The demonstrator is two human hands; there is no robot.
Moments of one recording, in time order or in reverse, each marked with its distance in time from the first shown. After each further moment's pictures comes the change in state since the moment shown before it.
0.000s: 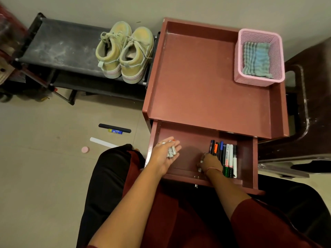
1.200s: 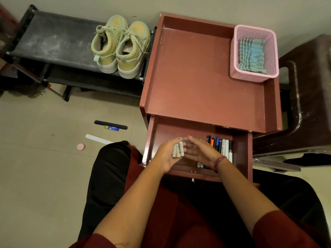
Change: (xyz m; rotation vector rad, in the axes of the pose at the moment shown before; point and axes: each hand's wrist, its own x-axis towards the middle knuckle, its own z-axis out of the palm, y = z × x) left_hand -0.001 -0.016 0.014 0.132 -0.077 -0.096; right_hand -0.042 -0.027 -0.052 1.127 -0.614 -0.115
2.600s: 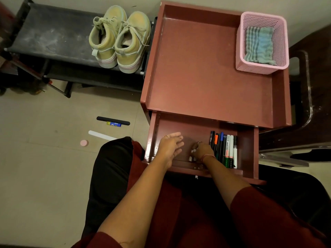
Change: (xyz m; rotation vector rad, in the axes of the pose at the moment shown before) left_hand 0.010 -0.001 -0.004 0.163 0.142 0.098; right_hand 0.056 0.039 -0.009 -1.116 0.469 0.021
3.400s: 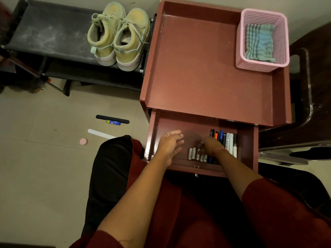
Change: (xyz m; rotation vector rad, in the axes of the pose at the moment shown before) left_hand 0.002 0.000 0.000 -0.019 -0.008 0.001; right_hand 0.018 0.024 -0.034 -0.367 -0.162 -0.244
